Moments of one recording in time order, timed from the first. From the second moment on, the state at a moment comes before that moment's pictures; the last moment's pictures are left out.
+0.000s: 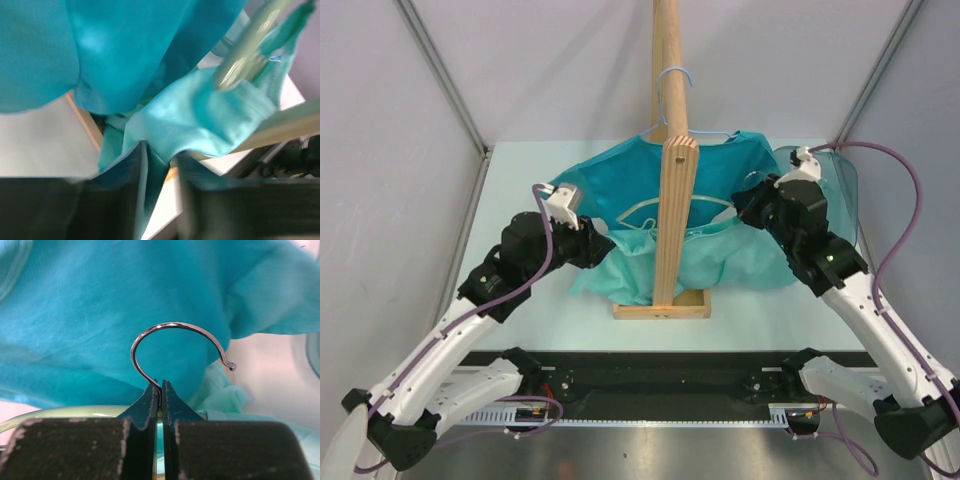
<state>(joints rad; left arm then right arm) -0.61 0.86 0.95 -0.44 0.10 -0.36 0.49 0.97 1.11 -0.40 0.24 0.68</state>
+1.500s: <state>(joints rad) -0.70 1.12 1.31 -0.55 0.34 -0.16 0.67 1.16 1.28 -0.36 0.02 0.51</state>
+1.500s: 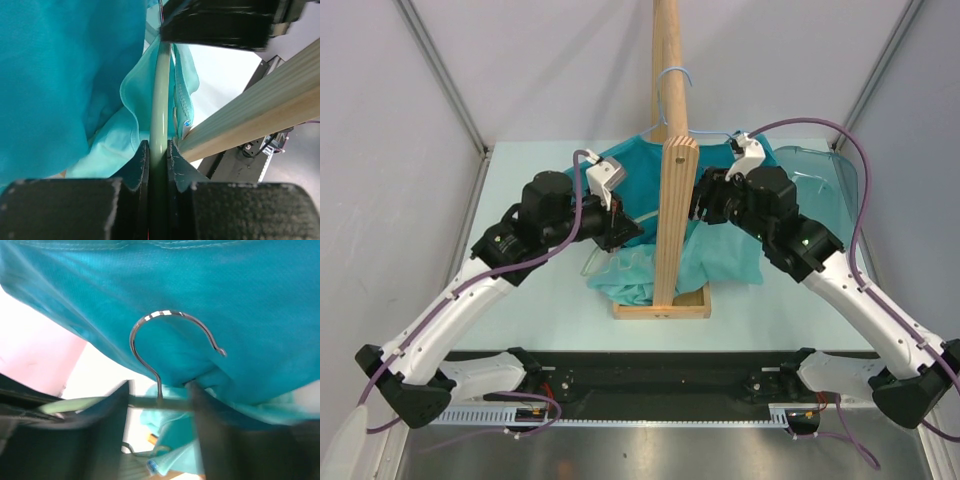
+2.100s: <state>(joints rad) -0.70 1.08 1.31 -0.58 0.34 -0.18 0.66 0.98 1.09 -0.42 0.10 0.61</state>
